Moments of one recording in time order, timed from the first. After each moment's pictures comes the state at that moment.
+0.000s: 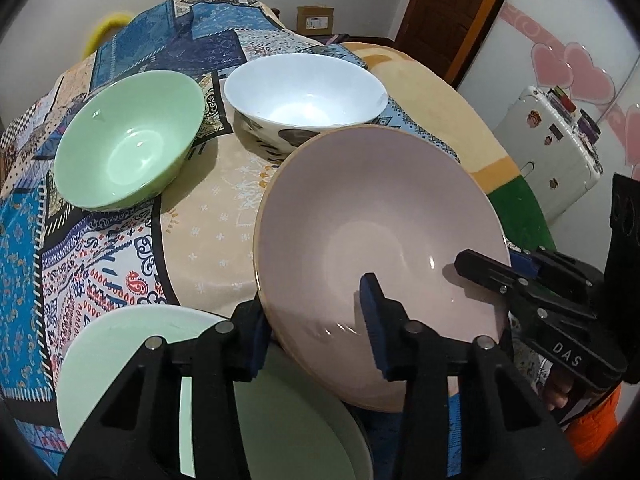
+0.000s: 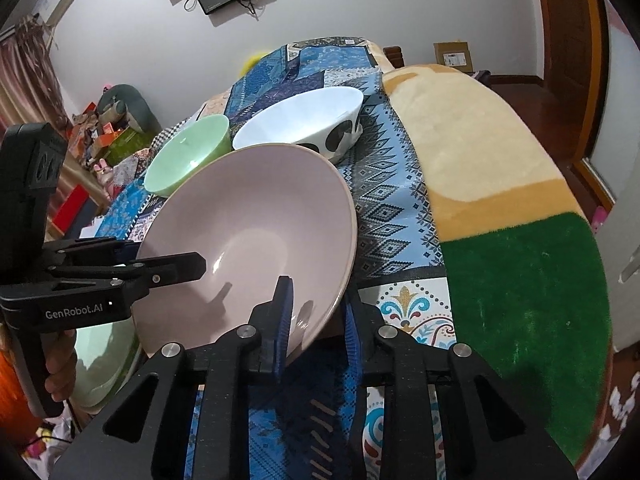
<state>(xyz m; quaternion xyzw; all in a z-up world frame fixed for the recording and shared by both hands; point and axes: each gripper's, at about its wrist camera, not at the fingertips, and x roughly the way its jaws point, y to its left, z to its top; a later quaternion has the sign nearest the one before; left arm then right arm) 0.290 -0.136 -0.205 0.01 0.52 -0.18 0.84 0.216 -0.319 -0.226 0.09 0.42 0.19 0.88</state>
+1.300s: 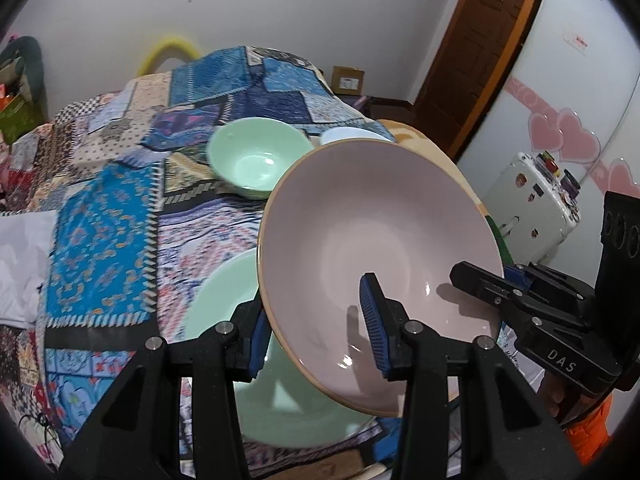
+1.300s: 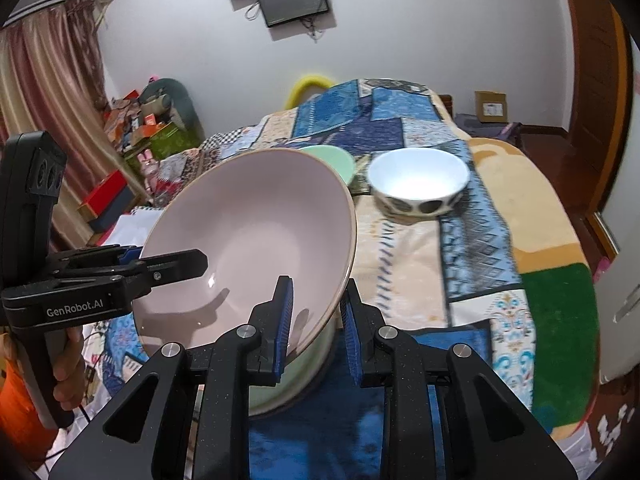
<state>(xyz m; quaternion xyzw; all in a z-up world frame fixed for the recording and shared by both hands) 0.178 -0.014 -0.113 -0.05 0.44 -0.14 0.89 0.166 -0.223 -0.154 0.05 0.37 0.24 0.90</state>
